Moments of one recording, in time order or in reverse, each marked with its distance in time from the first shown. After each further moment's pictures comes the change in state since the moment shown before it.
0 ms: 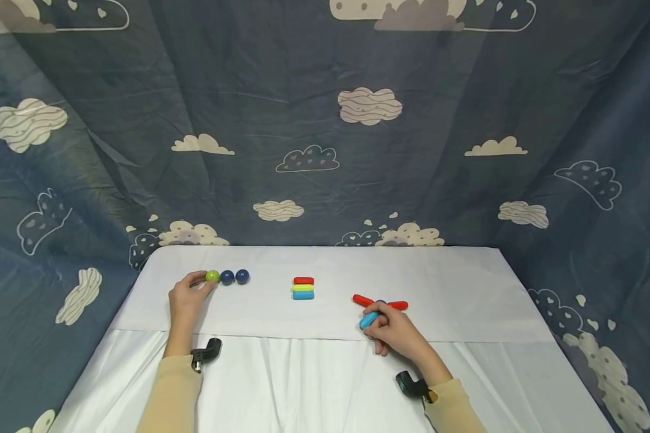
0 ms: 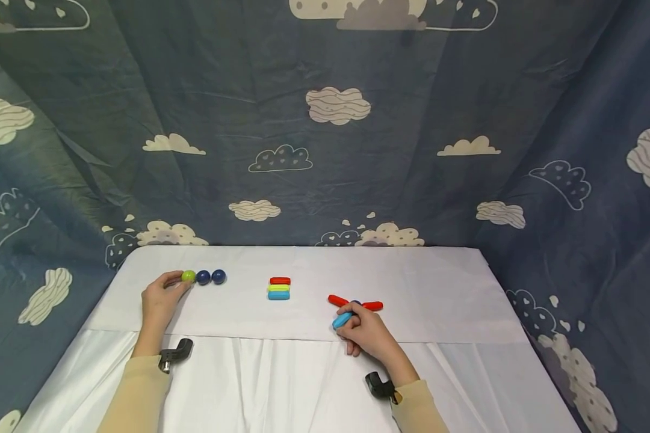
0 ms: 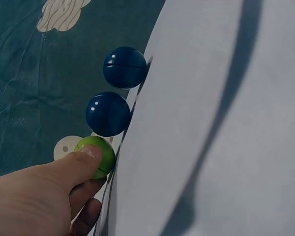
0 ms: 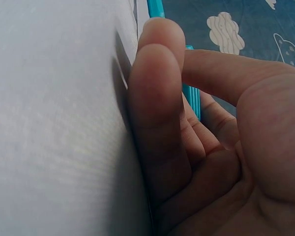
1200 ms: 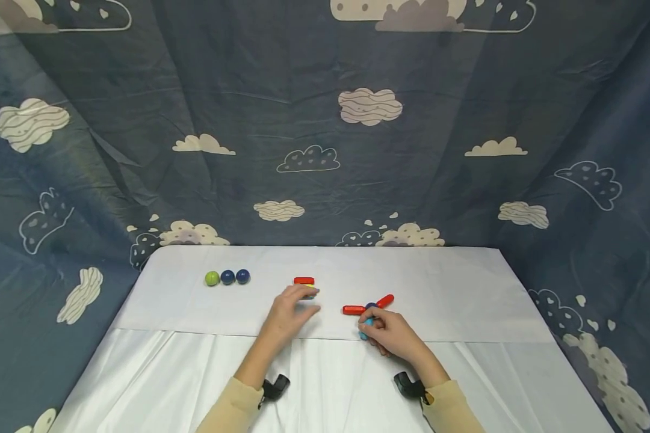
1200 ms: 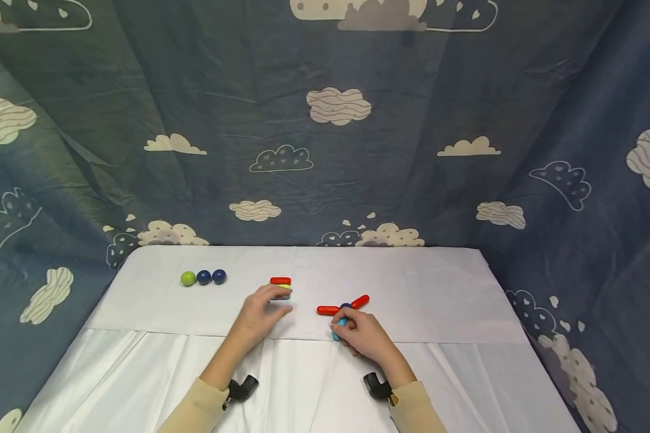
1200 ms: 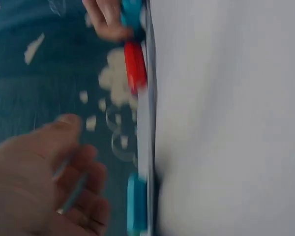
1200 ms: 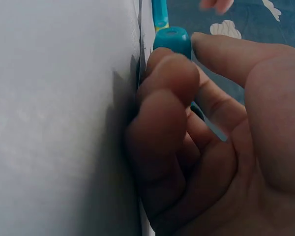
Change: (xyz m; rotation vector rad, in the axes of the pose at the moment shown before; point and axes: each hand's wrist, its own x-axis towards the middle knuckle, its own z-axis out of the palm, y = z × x) left_hand -0.117 0.107 0.112 -0.092 -0.350 0.670; right_hand -0.006 -0.009 0.006 -0.113 -0.013 -0.049
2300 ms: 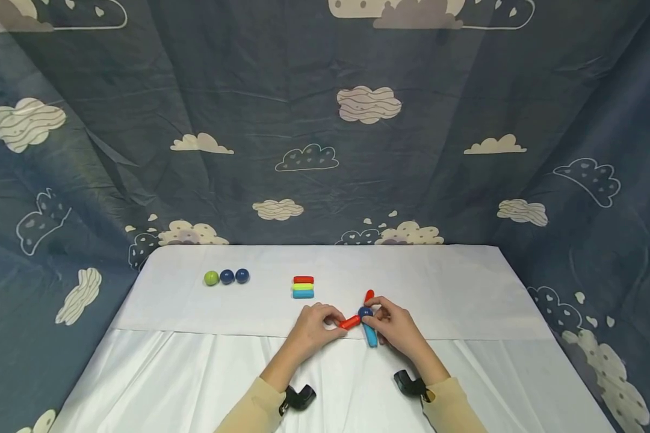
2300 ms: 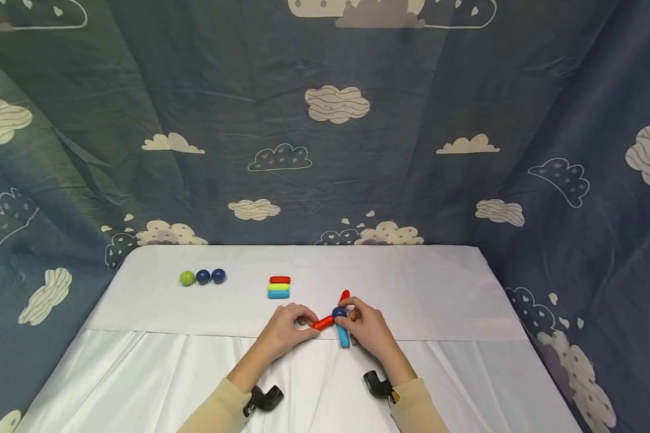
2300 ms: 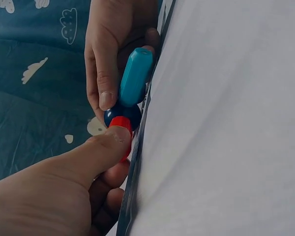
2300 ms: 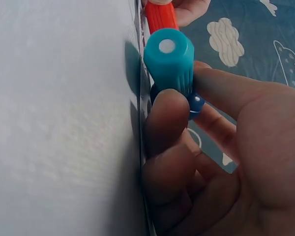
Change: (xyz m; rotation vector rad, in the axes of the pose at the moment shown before) left_hand -0.009 0.015 0.055 -0.005 -0.303 -0.165; right_hand 0.007 0.006 -0.001 -0.031 0.201 0.054
